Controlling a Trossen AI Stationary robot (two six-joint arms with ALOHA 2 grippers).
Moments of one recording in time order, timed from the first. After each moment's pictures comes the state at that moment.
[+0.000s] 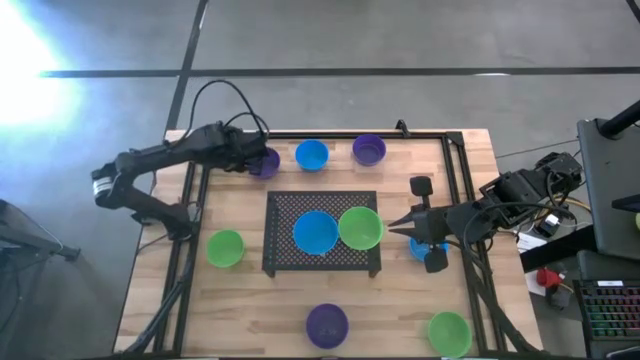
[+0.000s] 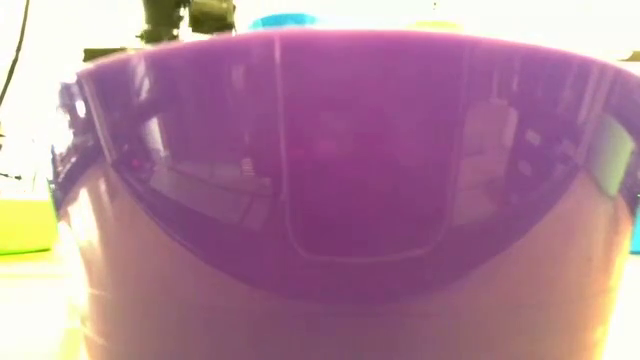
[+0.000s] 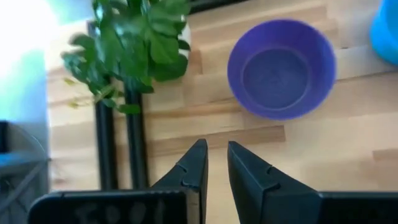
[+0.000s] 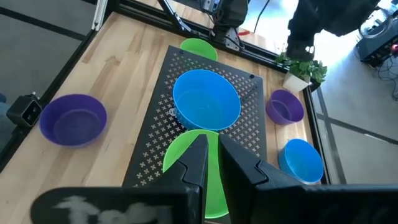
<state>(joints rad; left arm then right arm) 0.42 1.33 1.24 -1.36 -0.48 -0.99 0.51 1.28 1.62 -1.02 0.44 0.03</state>
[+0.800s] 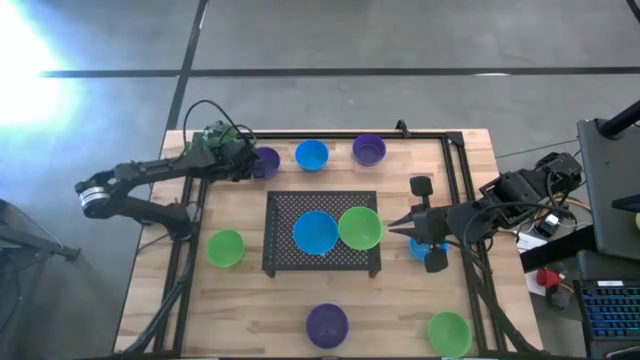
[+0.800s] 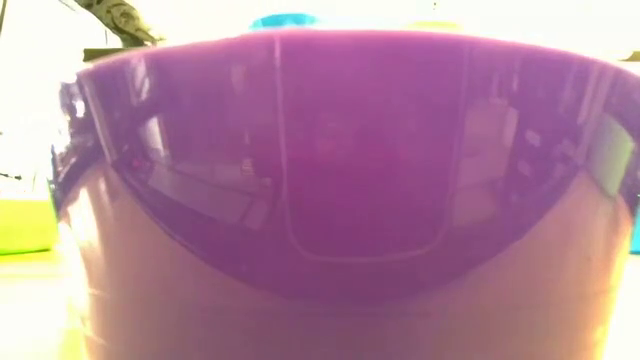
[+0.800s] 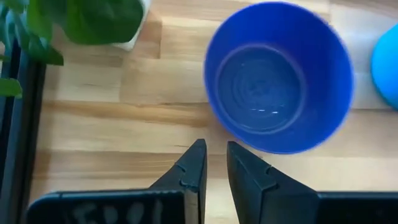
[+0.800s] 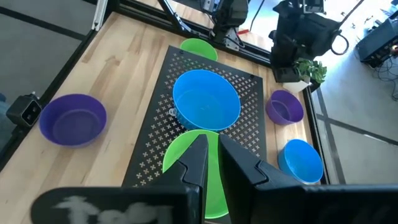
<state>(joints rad) 0.56 1.19 0.75 -0.72 -0.36 -1.02 0.51 1.28 1.62 -1.02 0.44 0.02</state>
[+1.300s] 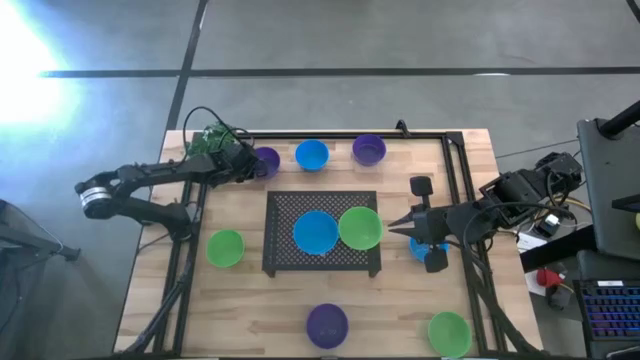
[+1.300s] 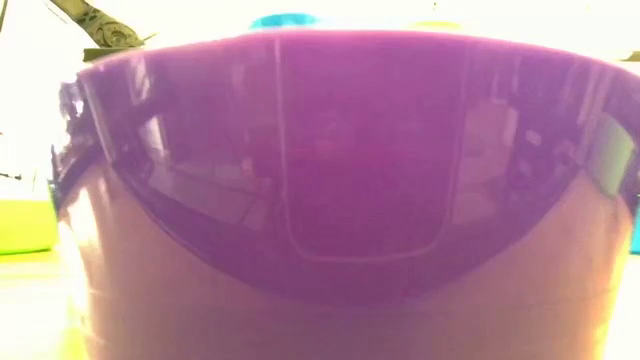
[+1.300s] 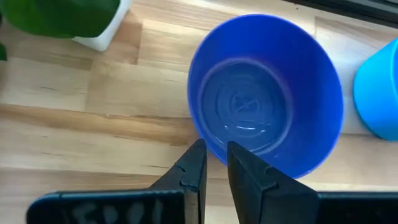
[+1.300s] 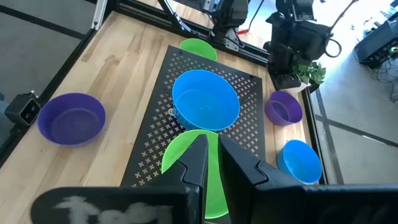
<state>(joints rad) 0.58 1.20 0.64 -0.48 -0.35 -1.05 0.51 1.28 1.62 -1.02 0.44 0.02</state>
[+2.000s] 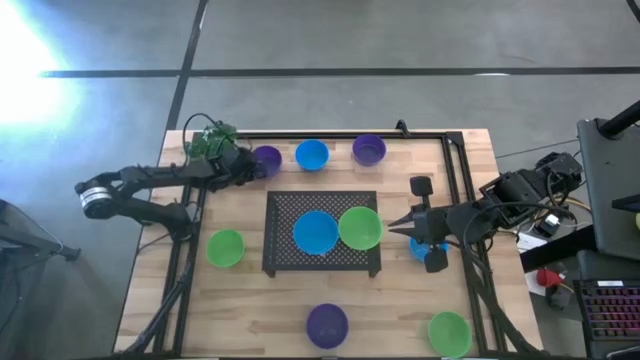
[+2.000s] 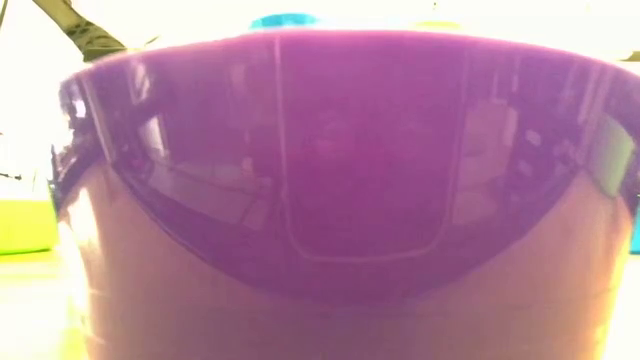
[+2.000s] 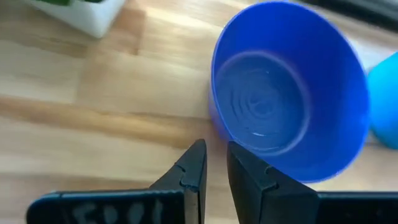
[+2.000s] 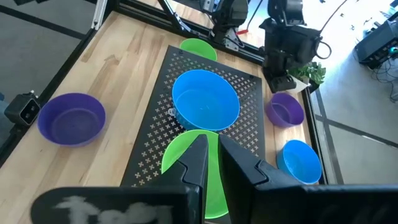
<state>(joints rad) 0.58 1.20 0.52 -0.30 -0.36 -1.07 0.51 1.28 1.62 -1.02 0.45 0.02</state>
